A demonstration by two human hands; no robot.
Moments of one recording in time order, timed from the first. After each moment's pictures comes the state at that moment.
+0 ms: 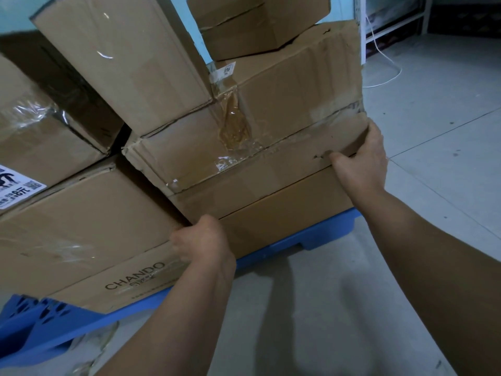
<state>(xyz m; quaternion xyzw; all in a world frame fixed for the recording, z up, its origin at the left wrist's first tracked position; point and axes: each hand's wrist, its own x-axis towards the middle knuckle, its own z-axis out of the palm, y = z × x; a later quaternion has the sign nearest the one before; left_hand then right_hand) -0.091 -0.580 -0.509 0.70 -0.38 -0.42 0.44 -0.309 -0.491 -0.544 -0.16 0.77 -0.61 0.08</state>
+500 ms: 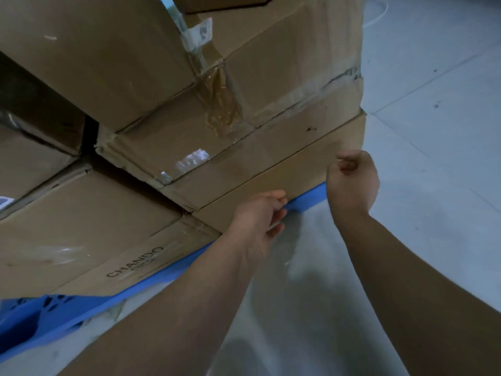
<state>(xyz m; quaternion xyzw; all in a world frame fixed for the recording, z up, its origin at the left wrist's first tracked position) -0.132 -0.539 -0.503 0.61 -0.47 -0.64 0.05 -0.243 -0.475 -0.561 0.04 0.79 -0.61 0.10</state>
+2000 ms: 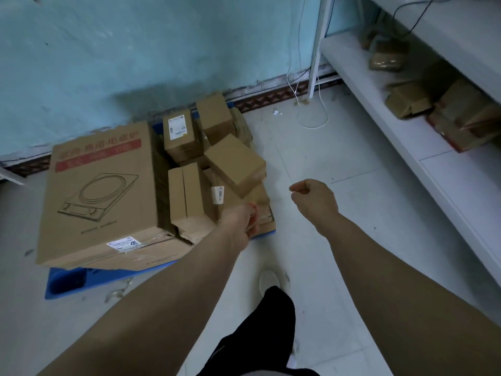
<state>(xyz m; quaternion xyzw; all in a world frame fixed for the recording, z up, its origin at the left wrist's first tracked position) -0.234 -0.443 -0.004 0.64 -0.32 -0.69 0.10 -0.363 -0.354 -0.009 -0.20 0.84 -0.39 0.31</state>
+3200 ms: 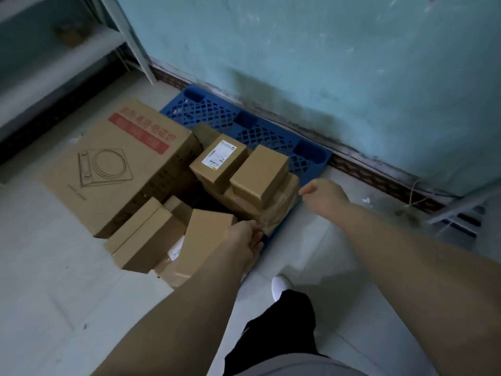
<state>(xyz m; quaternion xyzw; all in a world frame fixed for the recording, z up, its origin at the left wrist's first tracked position) -0.550 -0.709 -0.041 0.72 0.06 -0.60 0.35 -0.715 -0.798 0.000 -0.64 0.66 -0.03 0.40</state>
